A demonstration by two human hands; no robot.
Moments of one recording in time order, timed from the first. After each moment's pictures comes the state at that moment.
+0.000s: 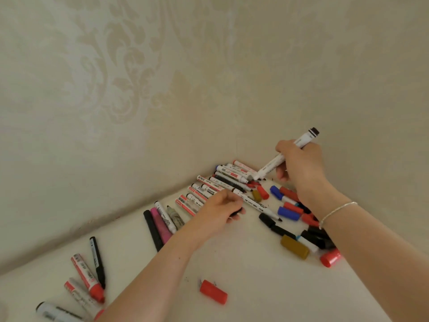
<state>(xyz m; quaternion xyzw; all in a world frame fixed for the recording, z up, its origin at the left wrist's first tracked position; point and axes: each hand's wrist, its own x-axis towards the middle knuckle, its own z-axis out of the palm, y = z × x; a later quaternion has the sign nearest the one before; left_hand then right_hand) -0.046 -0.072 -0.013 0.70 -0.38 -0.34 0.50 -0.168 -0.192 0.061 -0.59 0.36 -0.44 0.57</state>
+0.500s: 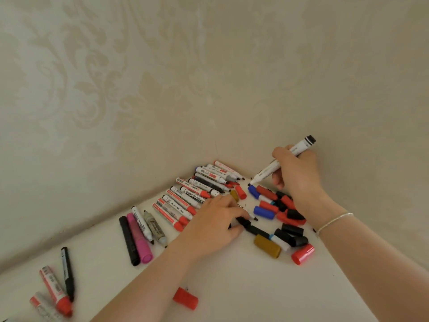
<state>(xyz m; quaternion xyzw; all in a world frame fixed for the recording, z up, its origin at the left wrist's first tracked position) -0.072 -0.095 -0.024 0.72 -0.68 0.01 0.13 -0.203 -0.215 0.041 -0.58 0.36 -0.46 0.57</state>
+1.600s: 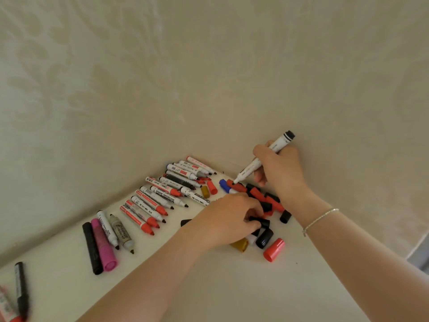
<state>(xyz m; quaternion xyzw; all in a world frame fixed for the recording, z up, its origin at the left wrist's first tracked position) -0.140 -0.145 -0.006 0.70 -0.69 -0.15 0.11 -0.235 -0.230 0.032 -0.59 0.34 -0.46 0.56</state>
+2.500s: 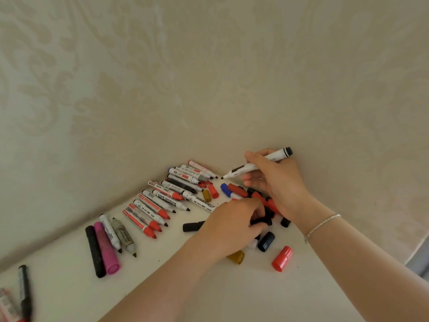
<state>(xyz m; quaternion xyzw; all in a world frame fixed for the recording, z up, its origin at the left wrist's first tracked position) -0.153 -0.139 -0.008 0.72 -0.67 -0.09 0.16 -0.238 -0.222 0.033 -0.52 0.27 -0.42 0.69</state>
